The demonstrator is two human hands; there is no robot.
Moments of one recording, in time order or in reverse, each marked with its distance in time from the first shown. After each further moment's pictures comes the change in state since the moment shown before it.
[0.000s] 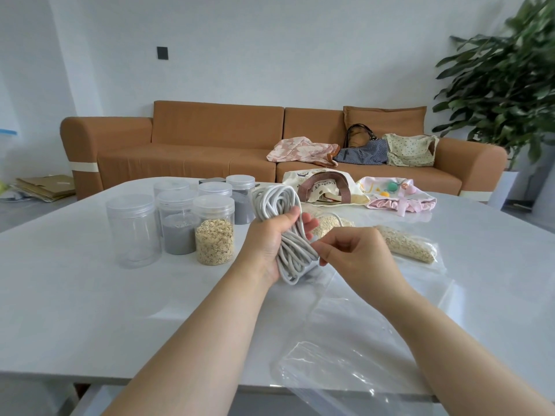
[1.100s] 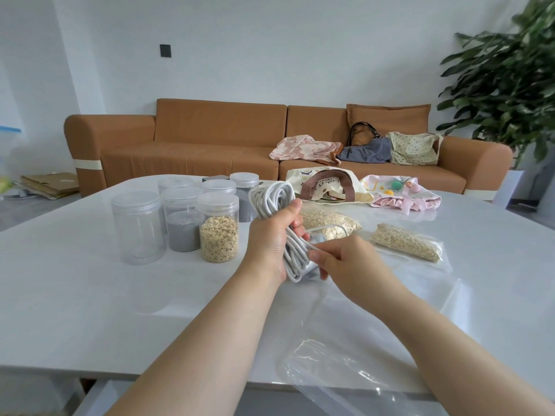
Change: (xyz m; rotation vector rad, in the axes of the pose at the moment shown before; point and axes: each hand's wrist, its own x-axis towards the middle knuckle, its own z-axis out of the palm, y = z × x) left_hand 0.003 -0.004 0.001 -0.072 0.094 0.070; right_hand 0.003 0.011 0.010 -0.337 -0.177 0.044
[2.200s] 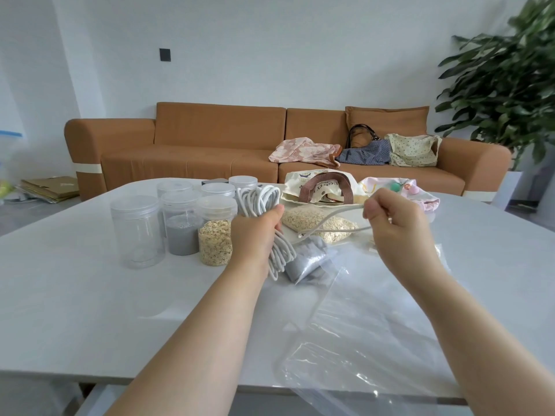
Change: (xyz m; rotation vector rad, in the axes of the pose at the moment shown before) left_hand 0.012 0.010 -0.017 0.448 0.329 0.140; right_hand 0.011 0.010 -0.043 0.095 0.522 -0.135
